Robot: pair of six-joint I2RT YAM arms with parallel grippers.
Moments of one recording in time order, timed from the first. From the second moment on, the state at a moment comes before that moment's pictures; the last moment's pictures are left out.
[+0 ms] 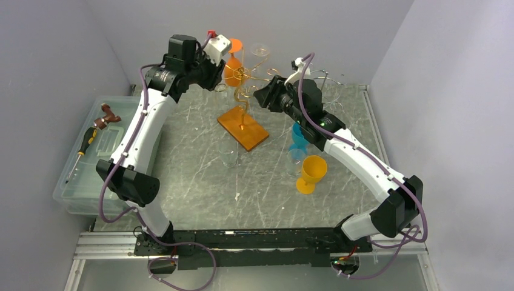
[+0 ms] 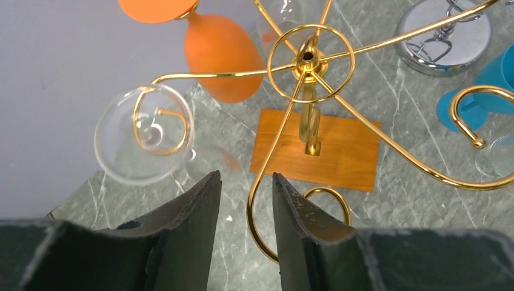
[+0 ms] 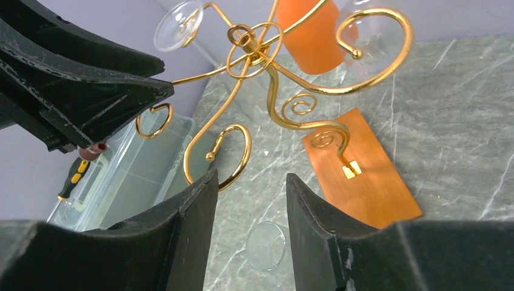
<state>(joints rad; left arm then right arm) -0.36 1.73 2.06 -0.80 0.18 0.33 0.63 1.43 1.36 -0.09 0.06 0.61</state>
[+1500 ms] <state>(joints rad) -0.36 1.34 1.81 -1.00 0.19 0.23 0.89 1.47 1.08 -0.18 0.16 0.61</state>
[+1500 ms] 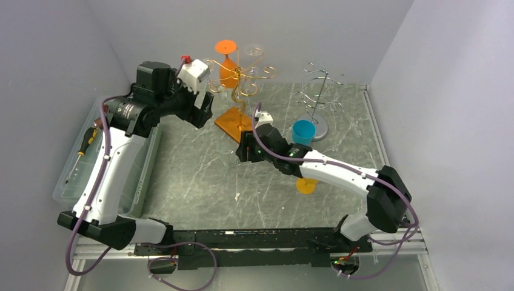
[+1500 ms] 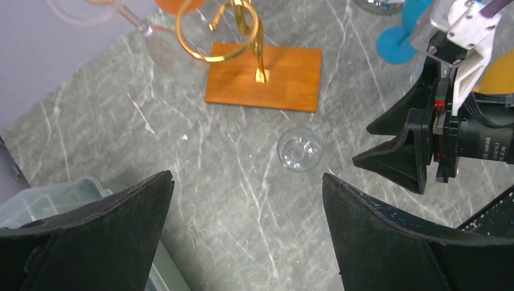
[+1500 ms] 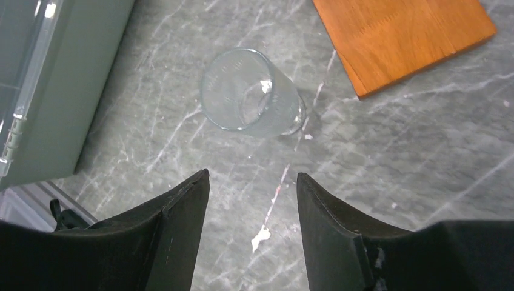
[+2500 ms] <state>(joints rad) -0.36 1.19 1.52 -1.00 0.32 0.27 0.93 1.76 1.15 0.05 0.31 0.64</state>
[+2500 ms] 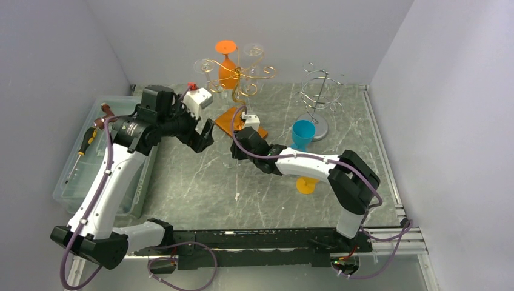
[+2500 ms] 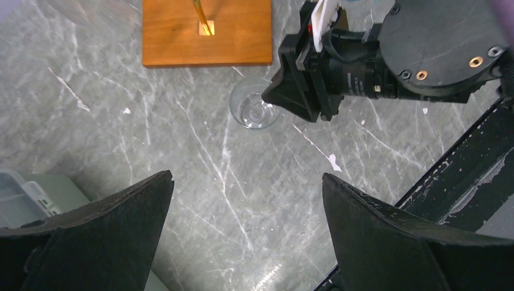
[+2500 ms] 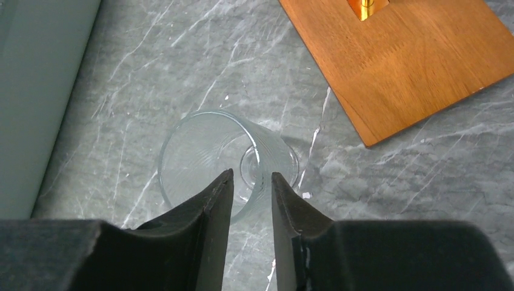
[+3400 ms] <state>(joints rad) -0.36 1.13 1.14 -0.88 0.43 0.37 0.92 1.59 0.84 0.14 0.20 0.70</state>
